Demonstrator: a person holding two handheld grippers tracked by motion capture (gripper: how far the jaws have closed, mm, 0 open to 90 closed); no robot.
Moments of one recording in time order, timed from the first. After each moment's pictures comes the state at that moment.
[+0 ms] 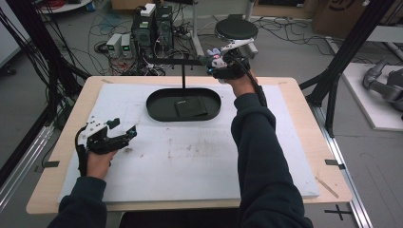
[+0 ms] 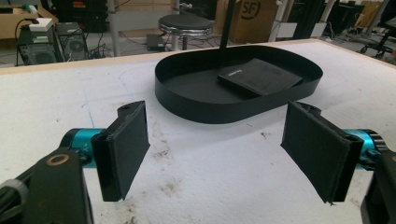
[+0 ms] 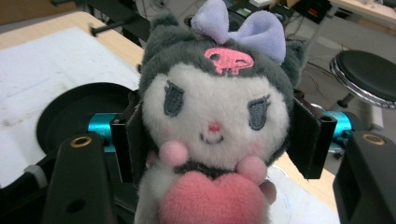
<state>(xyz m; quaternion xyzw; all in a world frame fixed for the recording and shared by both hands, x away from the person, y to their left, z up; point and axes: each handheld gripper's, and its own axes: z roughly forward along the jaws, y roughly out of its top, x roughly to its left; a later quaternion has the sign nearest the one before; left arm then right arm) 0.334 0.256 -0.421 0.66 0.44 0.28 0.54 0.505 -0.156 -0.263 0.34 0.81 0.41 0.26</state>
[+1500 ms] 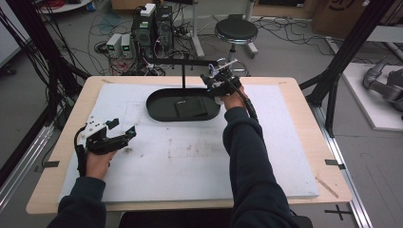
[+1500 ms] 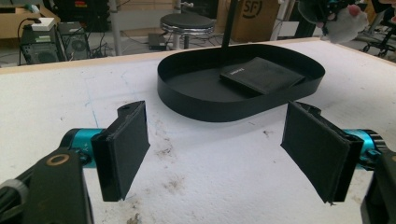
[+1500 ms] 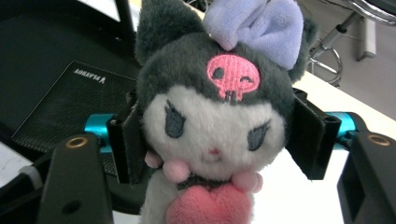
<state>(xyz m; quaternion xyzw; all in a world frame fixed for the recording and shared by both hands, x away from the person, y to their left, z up) 0.333 0.258 -0.421 0.67 0.44 0.28 0.54 0.522 -0.144 -0.344 0.42 0.82 0.30 0.25</state>
